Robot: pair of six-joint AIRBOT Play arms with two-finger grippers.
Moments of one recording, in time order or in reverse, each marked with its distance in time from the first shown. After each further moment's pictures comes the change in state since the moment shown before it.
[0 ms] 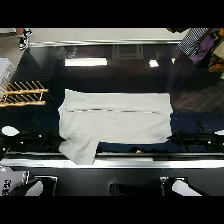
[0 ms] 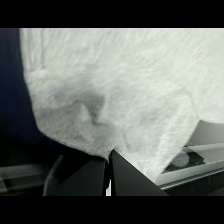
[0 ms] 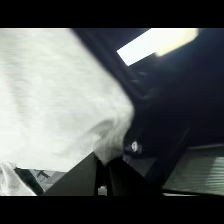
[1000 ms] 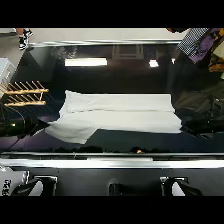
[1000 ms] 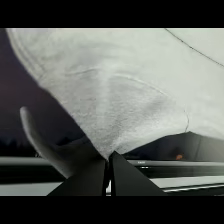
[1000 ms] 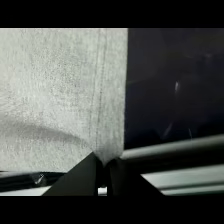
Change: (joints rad) left arm 0.000 0.270 0.319 0.095 -0.211 -0.286; right arm 0.317 0.366 0.291 -0.441 0.198 0.315
